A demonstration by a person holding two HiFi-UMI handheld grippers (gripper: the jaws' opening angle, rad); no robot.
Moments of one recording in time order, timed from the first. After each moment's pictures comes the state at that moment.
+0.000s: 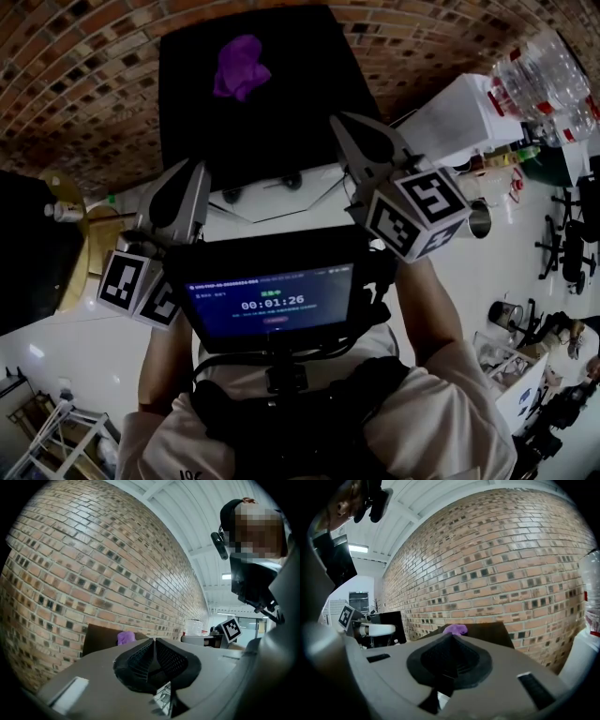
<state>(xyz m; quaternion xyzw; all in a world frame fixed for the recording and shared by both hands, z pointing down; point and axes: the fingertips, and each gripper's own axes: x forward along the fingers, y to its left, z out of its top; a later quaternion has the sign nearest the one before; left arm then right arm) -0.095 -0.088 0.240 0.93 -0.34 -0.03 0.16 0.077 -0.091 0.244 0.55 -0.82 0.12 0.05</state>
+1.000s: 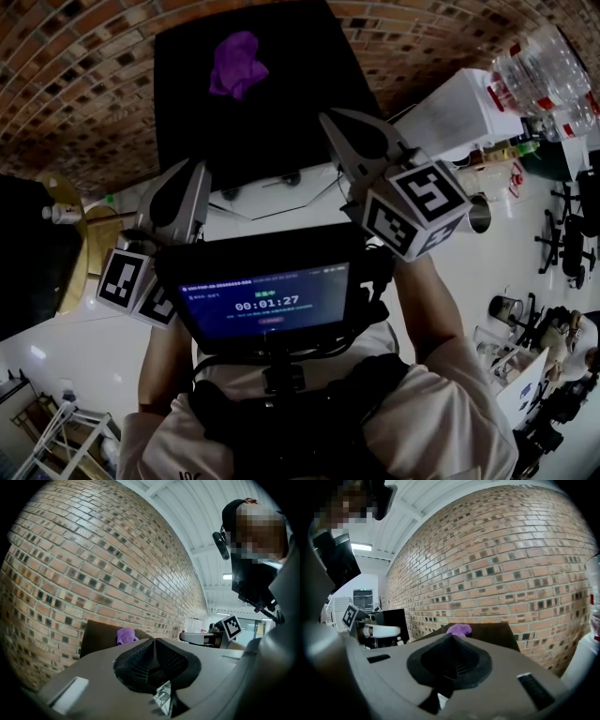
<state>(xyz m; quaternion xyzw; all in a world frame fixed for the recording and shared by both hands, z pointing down) -0.089 -0.087 0.246 0.93 -0.33 -0.02 0.17 0.066 -0.090 0.238 0.53 -0.84 0.11 0.07</state>
